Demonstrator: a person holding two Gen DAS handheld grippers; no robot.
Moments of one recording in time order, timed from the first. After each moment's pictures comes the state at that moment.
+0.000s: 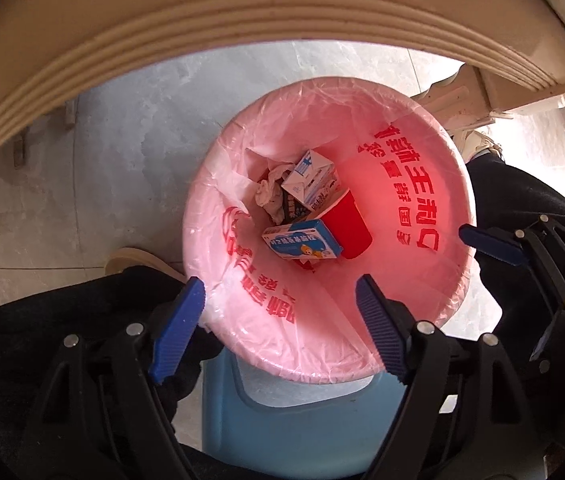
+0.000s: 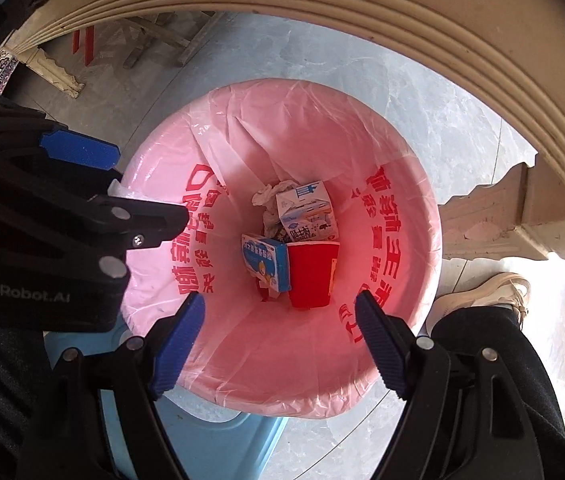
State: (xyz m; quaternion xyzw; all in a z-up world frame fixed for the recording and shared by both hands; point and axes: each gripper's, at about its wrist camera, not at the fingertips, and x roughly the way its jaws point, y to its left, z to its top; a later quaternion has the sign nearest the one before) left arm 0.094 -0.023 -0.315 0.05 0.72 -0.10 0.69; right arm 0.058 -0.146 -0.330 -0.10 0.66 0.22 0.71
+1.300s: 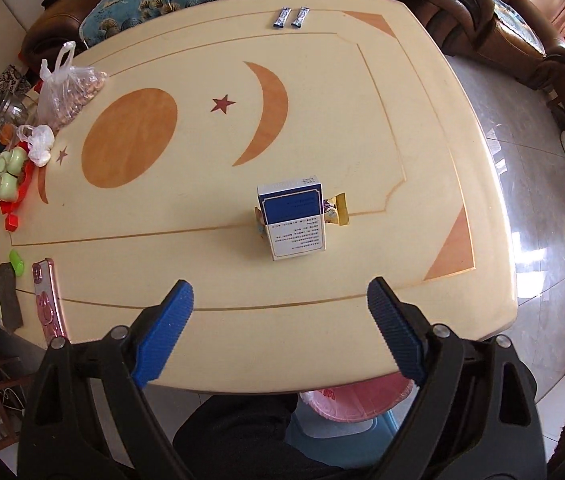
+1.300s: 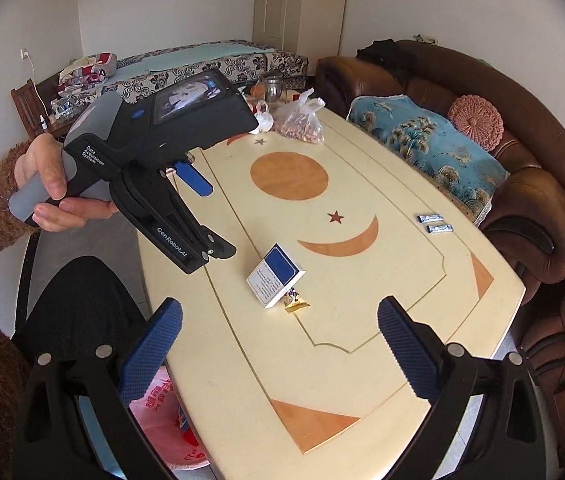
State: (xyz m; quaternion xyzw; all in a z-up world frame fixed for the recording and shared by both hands) left arm 0.314 0.027 -0.015 0.06 0.63 -0.04 0.77; right arm 0.266 -0.159 0.053 -0.23 0.37 0.45 0.78
